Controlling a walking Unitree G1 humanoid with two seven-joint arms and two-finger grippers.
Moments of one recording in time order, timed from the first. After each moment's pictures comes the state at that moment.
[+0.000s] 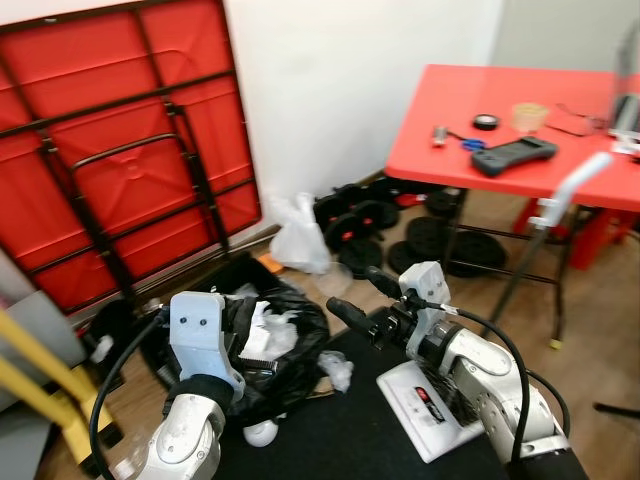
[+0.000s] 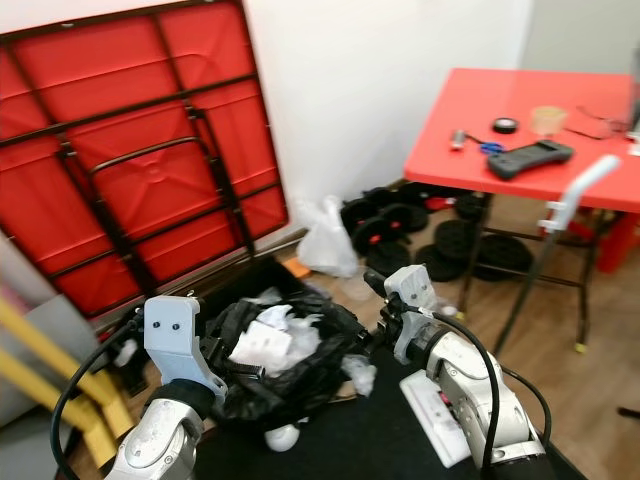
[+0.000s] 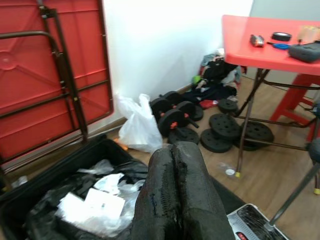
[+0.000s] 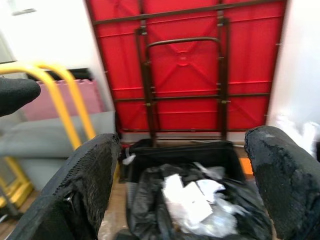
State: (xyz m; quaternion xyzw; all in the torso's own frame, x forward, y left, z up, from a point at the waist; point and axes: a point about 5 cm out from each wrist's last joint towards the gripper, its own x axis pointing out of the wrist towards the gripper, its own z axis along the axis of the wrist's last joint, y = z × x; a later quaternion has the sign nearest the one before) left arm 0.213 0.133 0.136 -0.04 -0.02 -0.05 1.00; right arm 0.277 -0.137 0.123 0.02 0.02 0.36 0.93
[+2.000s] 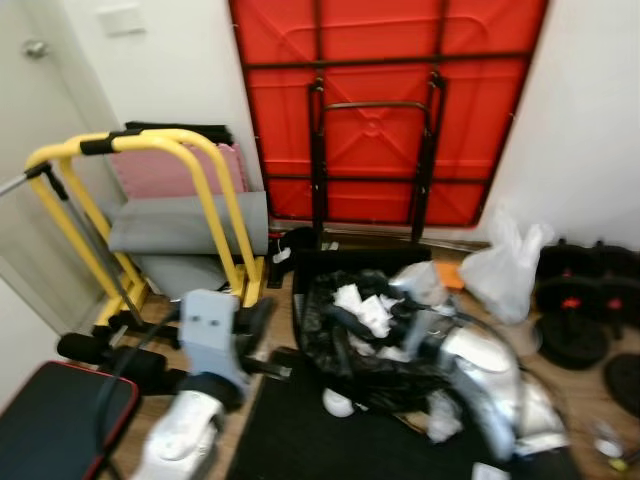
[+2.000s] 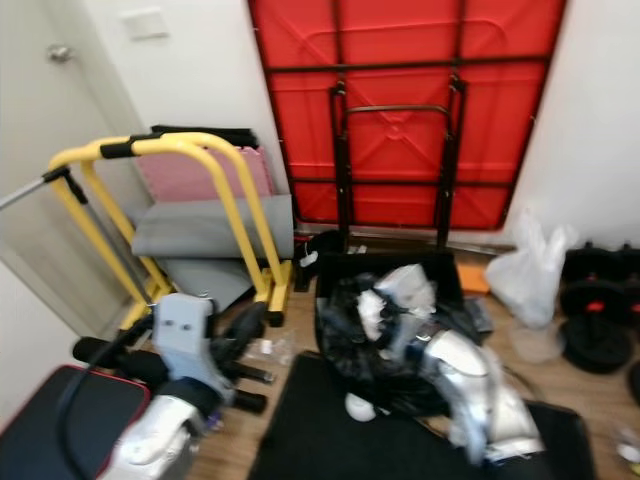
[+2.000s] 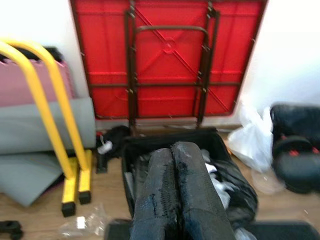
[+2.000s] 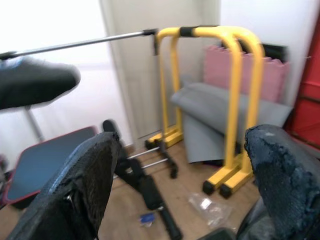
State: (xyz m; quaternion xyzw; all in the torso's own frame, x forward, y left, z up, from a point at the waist) left arm 0.214 0.130 0.137 -0.04 -0.02 -0.11 0.99; right arm 0.273 -0.125 0.121 0.00 0.04 0.40 0.92
